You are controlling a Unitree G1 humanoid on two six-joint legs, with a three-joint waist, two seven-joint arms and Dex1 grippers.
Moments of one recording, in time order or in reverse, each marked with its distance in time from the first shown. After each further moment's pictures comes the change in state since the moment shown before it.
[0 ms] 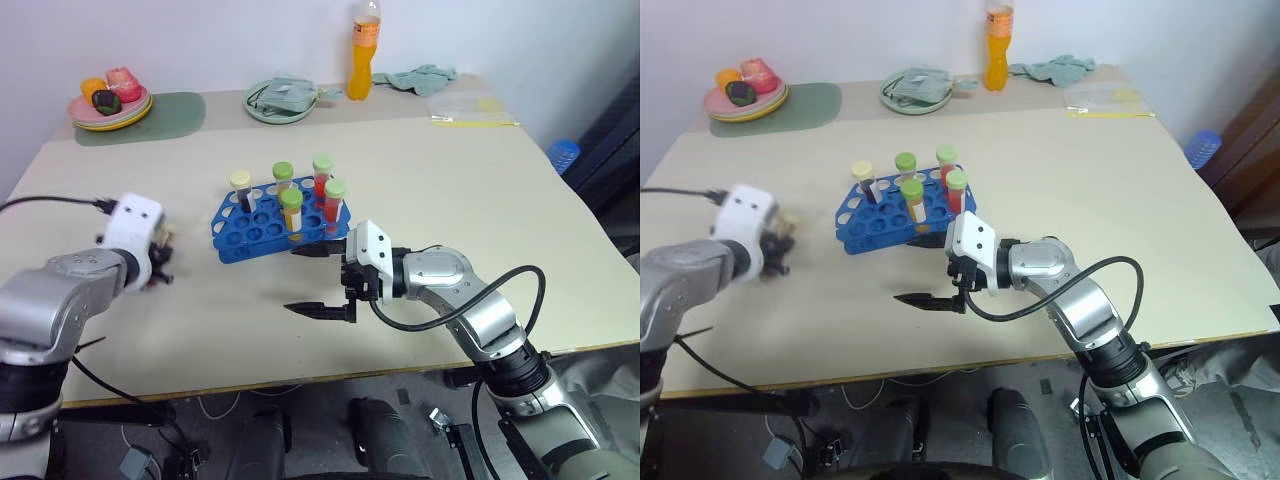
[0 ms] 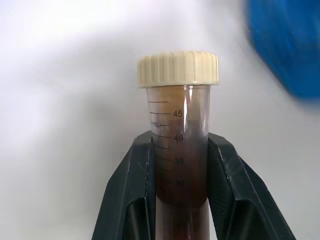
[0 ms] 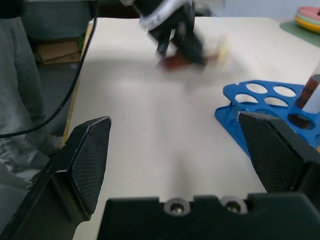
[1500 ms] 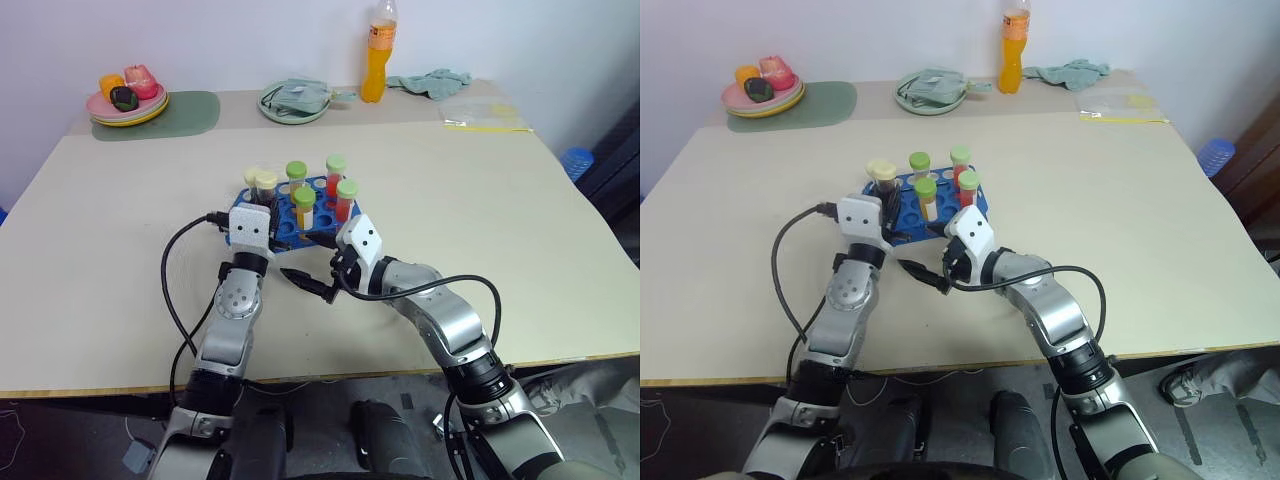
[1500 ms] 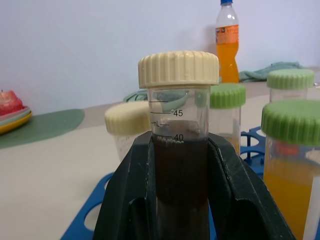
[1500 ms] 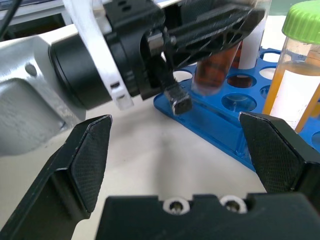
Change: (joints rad) left arm -0.005 -0.731 -0.261 0.500 0.489 -1.185 0.107; right arm 0.042 0.174 -0.033 0.117 -0.057 0.040 -0.285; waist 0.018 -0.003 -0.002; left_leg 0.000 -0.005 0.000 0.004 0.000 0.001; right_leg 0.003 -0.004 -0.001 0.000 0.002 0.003
